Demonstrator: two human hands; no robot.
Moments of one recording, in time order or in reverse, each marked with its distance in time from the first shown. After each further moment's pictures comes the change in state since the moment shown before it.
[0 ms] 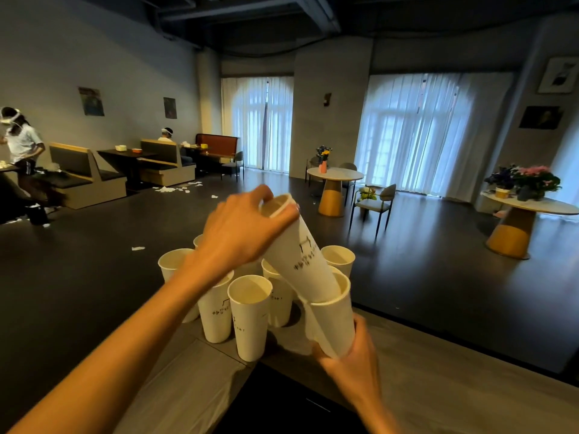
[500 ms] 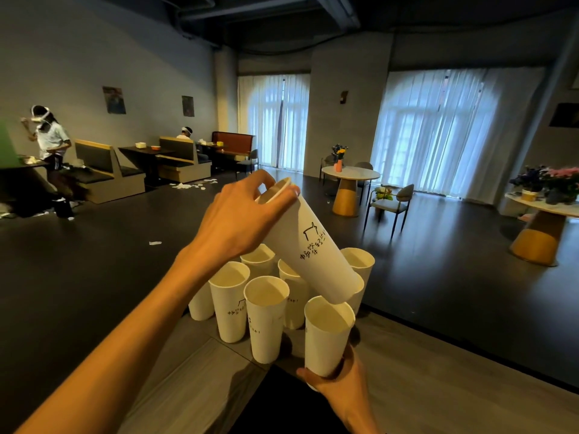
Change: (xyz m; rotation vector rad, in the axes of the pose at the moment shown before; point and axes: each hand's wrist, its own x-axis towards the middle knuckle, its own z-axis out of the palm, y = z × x) left_hand 0.006 -0.017 -0.022 -0.142 0.077 -0.038; right_hand 0.001 0.007 0.045 0.221 -0.218 0.298
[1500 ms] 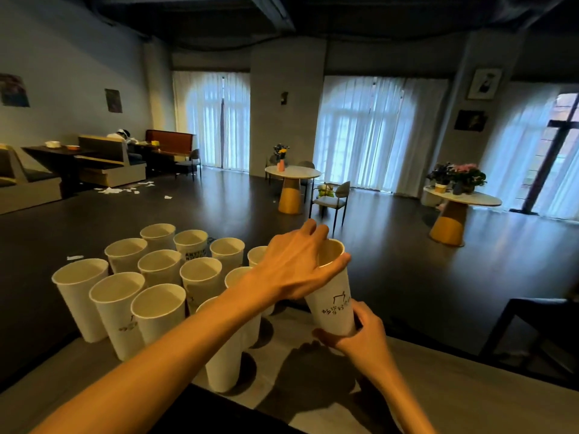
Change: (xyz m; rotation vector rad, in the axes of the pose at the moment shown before) left_hand -0.021 0.124 0.196 0.275 -0.346 0.487; right_hand -0.010 -0.026 -0.202 -0.188 0.210 -0.325
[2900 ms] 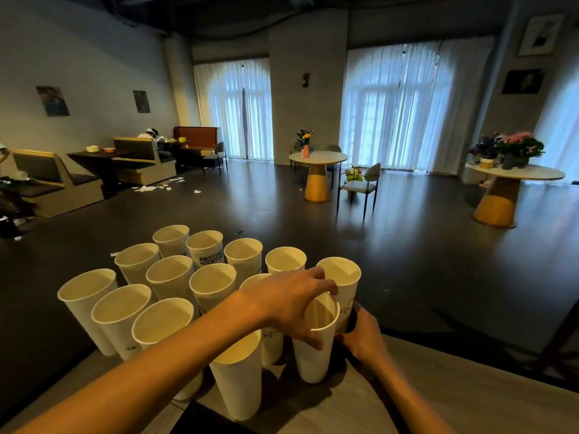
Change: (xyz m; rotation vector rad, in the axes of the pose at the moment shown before) left_hand 0.006 -0.080 0.065 0.038 -0.459 0.179; right_hand 0.101 0.087 0.080 0.148 -0.112 0.226
